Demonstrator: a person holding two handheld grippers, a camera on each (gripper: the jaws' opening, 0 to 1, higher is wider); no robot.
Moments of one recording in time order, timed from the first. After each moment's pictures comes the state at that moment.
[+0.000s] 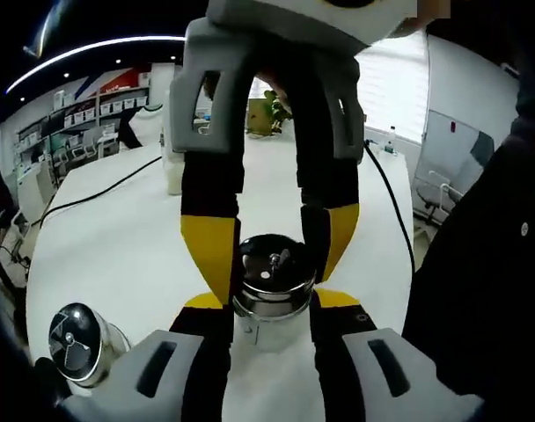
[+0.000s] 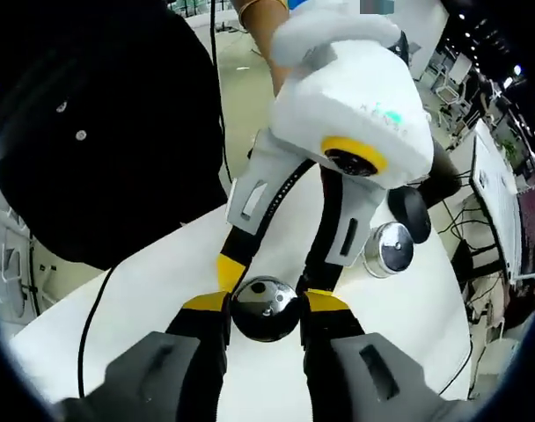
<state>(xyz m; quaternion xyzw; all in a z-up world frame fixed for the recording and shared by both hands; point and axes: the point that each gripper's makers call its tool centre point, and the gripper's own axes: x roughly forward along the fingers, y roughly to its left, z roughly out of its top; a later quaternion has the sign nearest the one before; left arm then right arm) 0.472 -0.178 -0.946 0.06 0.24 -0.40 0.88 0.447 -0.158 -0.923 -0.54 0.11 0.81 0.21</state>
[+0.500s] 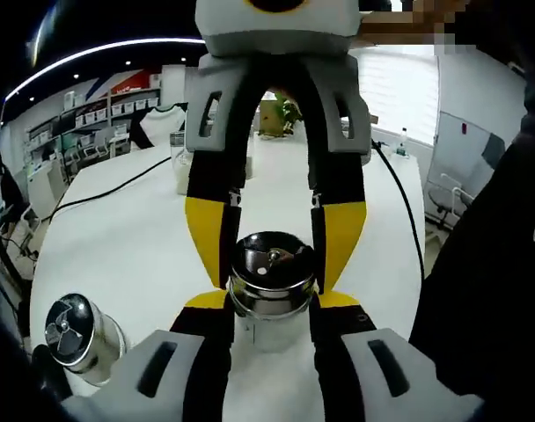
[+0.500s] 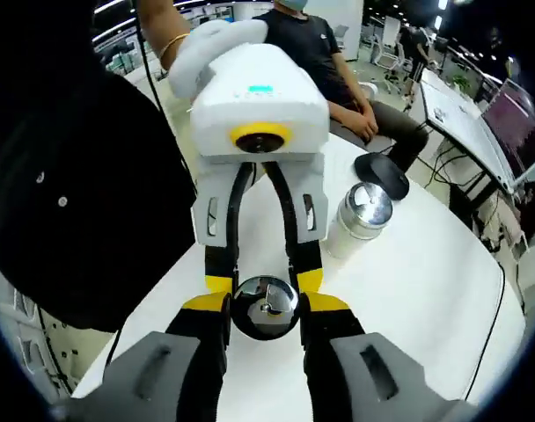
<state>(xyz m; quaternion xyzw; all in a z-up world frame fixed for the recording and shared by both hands) 0.480 -0.179 -0.950 0.05 0.24 -0.33 0.91 0.457 -0.158 -0.924 -0.43 0.26 0.78 0.36</state>
